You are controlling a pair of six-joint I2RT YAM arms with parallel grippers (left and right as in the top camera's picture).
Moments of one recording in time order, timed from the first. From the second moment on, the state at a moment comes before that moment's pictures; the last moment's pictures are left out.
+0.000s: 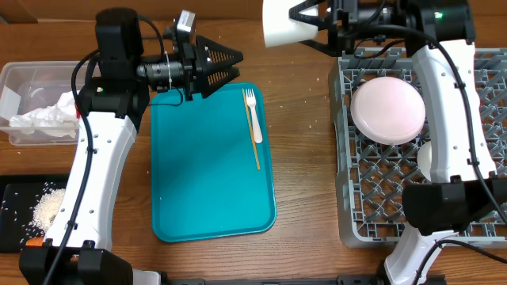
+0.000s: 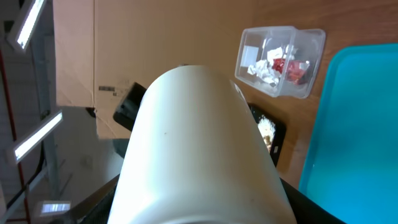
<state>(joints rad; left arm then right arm) -0.07 1.58 1.48 -0.43 1.21 -1.07 0.10 1.98 2.26 -1.06 -1.29 0.62</state>
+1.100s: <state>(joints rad) -0.07 1.58 1.47 -1.18 0.14 -0.70 -0.75 2.04 2.26 -1.40 -0.09 0.48</state>
